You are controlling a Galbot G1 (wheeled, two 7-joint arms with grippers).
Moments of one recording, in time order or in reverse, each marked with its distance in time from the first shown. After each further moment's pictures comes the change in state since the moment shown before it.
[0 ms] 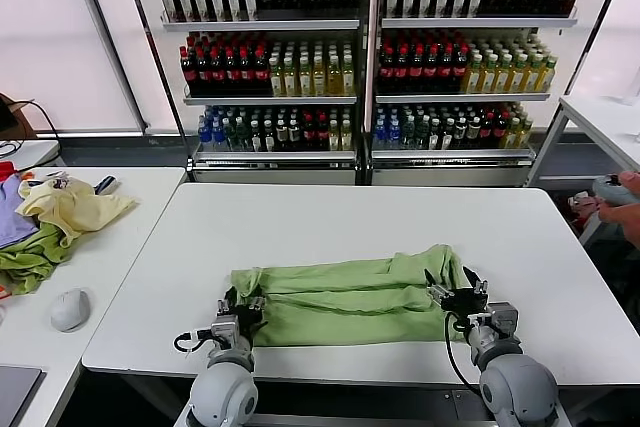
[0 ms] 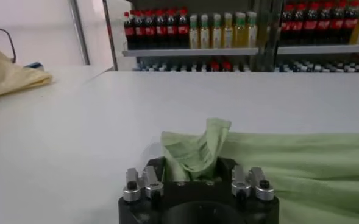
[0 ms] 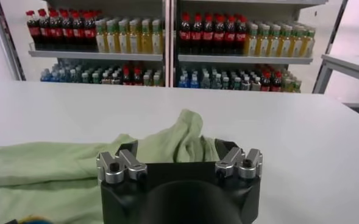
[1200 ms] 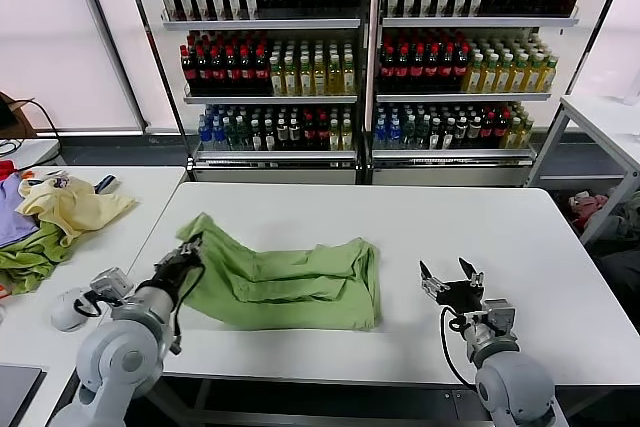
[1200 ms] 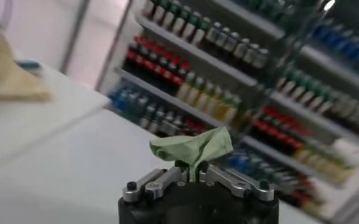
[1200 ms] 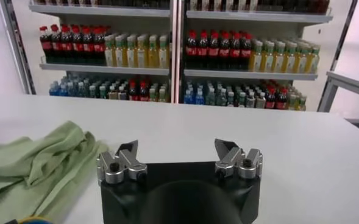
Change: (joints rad) left arm -0.042 0.159 -0.294 -0.274 -0.757 -0.015 0.093; right arm 0.006 0.007 -0.011 0.030 -0.033 0.029 -0.014
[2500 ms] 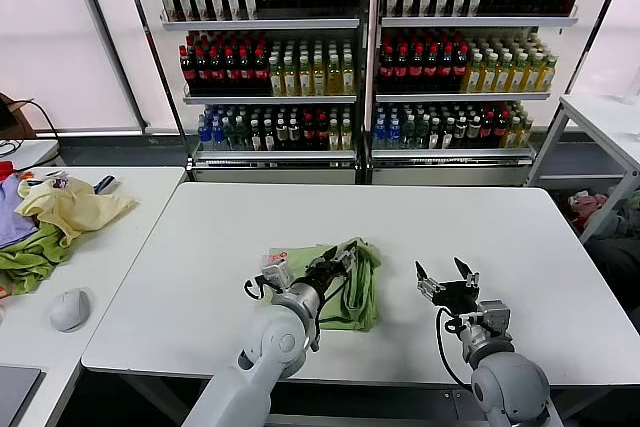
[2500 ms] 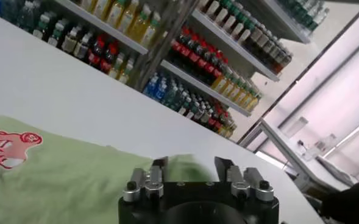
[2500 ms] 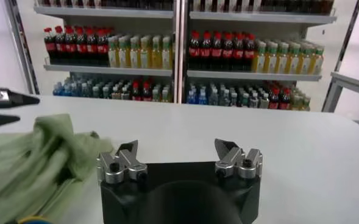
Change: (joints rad) left arm -0.232 -0.240 0.466 0.291 0.199 -0.020 0.022; right arm 0.001 0.014 -0.008 -0.011 -0.016 0.017 -0.013
